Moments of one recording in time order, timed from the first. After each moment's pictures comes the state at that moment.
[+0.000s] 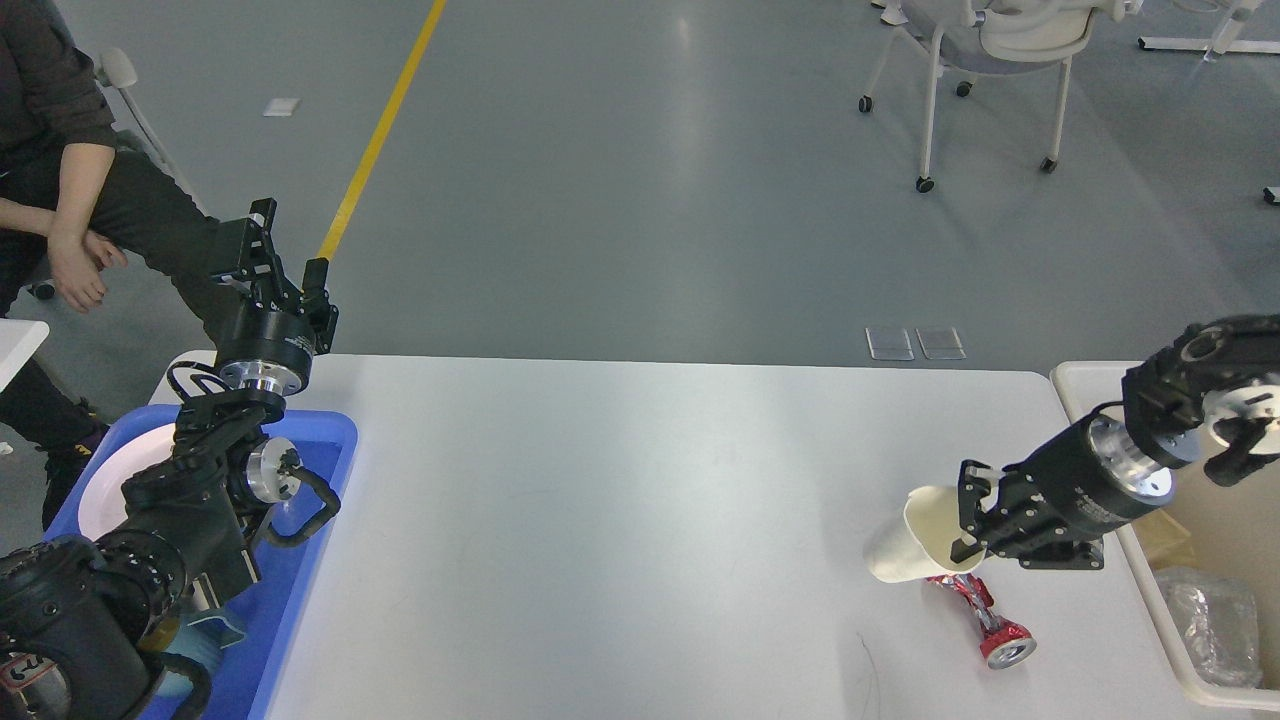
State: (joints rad) left arm -0.85 0.13 -0.51 -0.15 0.07 -0.19 -0.75; right arm 1.69 -0.74 -0.89 1.41 -0.02 0.62 -0.27
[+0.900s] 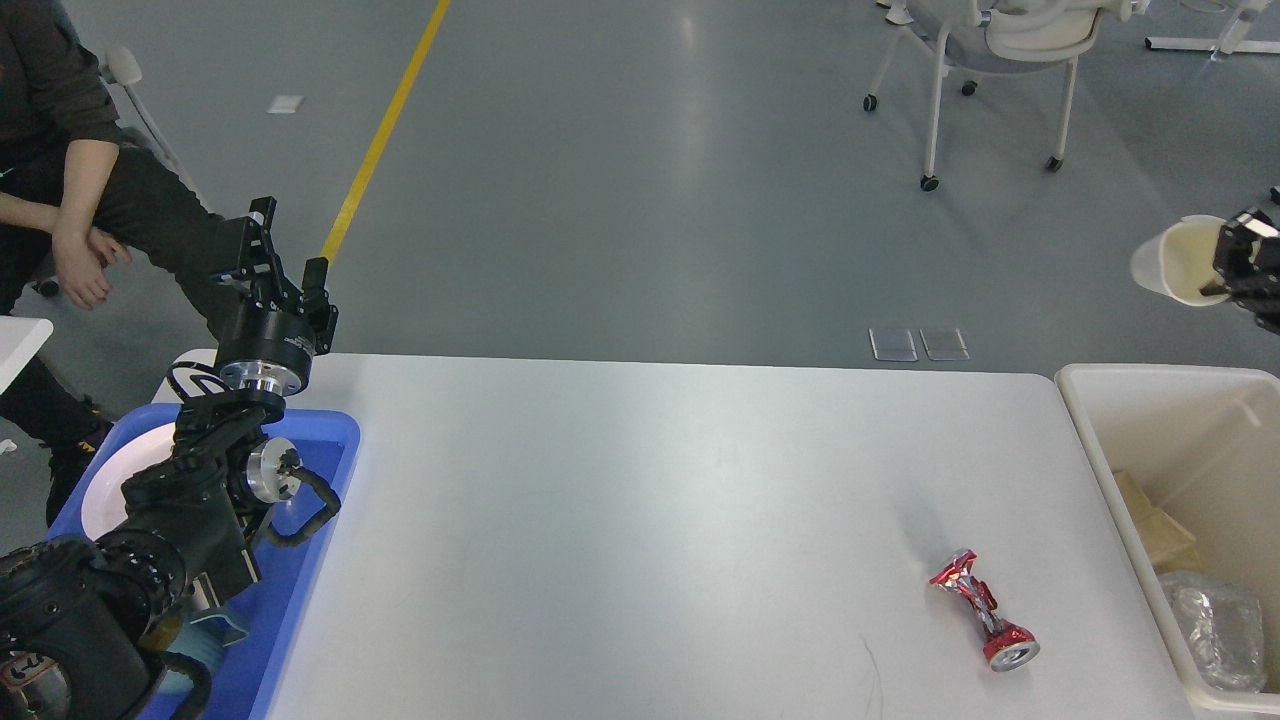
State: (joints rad) left arm -0.85 0.13 -0.51 -0.15 0.07 -0.19 -0.75; right arm 1.44 -0.87 -0.73 0.74 -0.02 0.23 -0.28
